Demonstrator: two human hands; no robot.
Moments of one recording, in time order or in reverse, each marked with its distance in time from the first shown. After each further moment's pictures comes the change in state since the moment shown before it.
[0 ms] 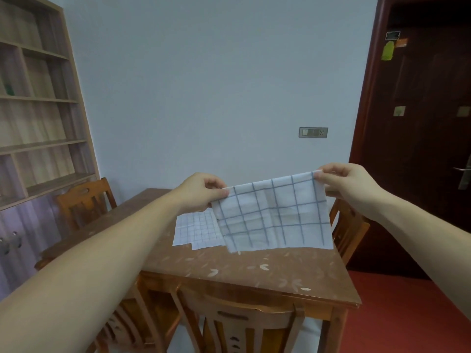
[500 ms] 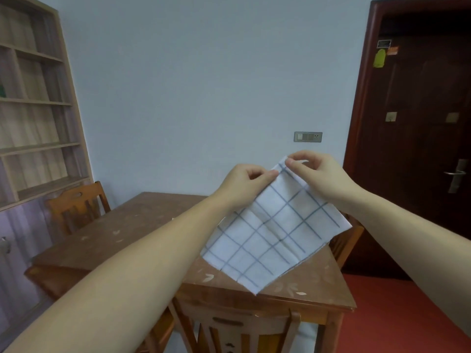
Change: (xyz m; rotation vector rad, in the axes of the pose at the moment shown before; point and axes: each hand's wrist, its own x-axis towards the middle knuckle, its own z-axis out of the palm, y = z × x) left_hand -0.003 0.072 0.072 -0.119 0.057 0.303; right_hand -0.001 -0.041 0.038 -0.199 0.041 -0.201
